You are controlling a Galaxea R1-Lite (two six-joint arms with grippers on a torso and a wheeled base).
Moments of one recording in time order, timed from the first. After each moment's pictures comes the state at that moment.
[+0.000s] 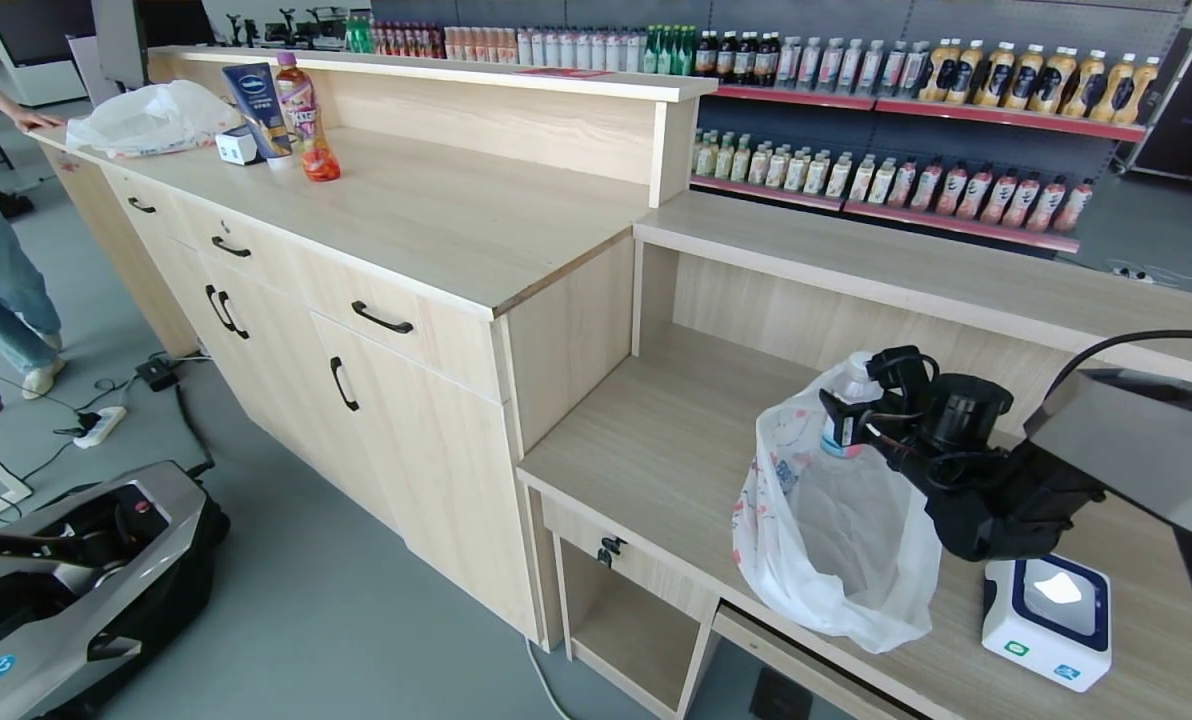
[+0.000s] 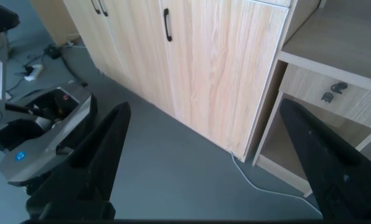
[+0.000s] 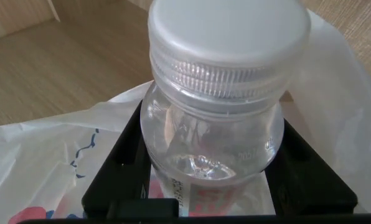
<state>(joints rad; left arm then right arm) 0.00 0.00 0.00 0.03 0.08 0.07 0.04 2.44 -1.09 -1.32 0.06 -0.17</state>
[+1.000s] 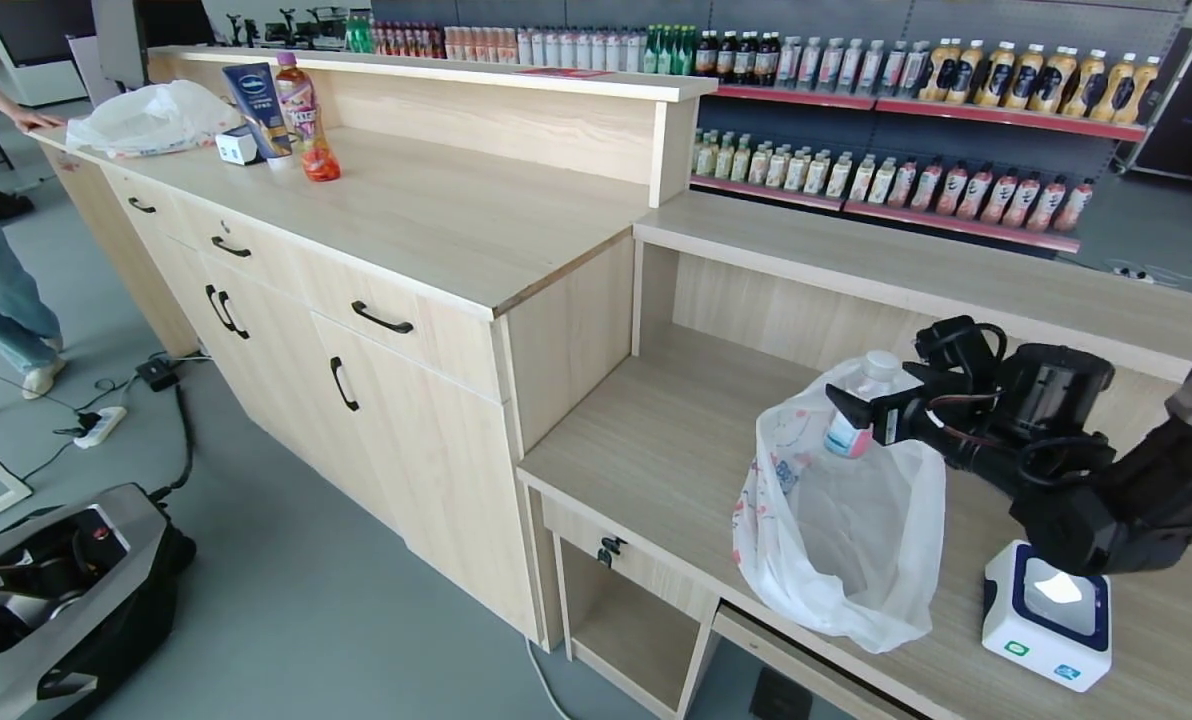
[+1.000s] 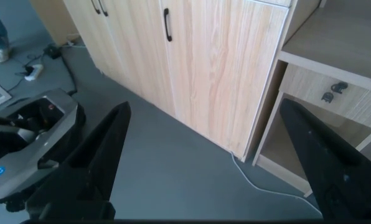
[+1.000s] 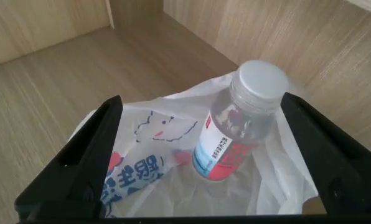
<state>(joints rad) 0.00 0.00 0.00 0.03 0.08 0.07 0.05 2.07 -0.77 -1.24 0.18 -0.22</state>
